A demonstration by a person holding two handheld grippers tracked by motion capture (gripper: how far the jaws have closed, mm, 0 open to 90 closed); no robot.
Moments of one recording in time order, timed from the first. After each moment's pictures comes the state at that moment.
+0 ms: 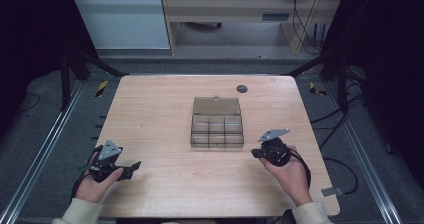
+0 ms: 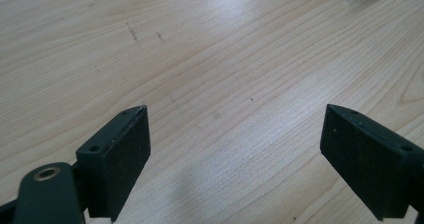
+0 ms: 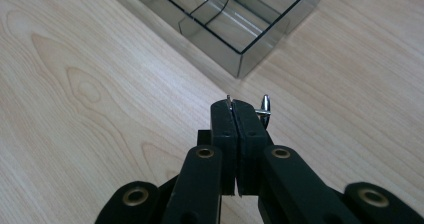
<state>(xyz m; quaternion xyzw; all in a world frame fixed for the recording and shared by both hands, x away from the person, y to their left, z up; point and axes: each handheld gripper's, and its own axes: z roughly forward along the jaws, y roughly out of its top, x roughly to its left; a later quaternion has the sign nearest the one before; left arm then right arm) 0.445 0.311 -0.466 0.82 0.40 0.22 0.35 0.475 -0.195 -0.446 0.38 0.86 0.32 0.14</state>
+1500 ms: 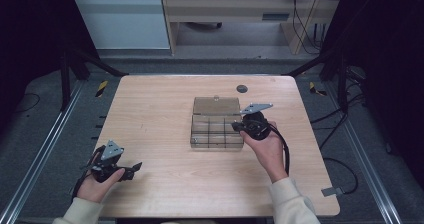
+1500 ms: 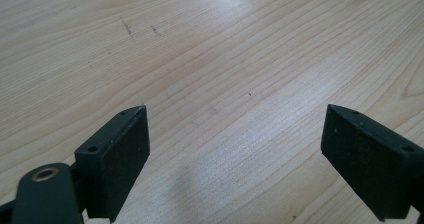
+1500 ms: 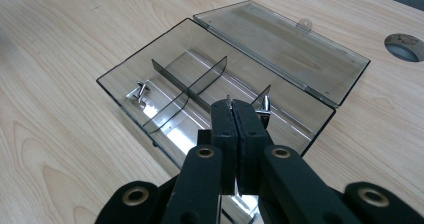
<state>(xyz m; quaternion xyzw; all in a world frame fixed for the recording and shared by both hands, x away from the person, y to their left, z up) 0.447 0.308 -0.470 0.82 0.40 0.22 0.34 0.532 -0.143 -0.407 0.37 0.82 0.39 0.16</state>
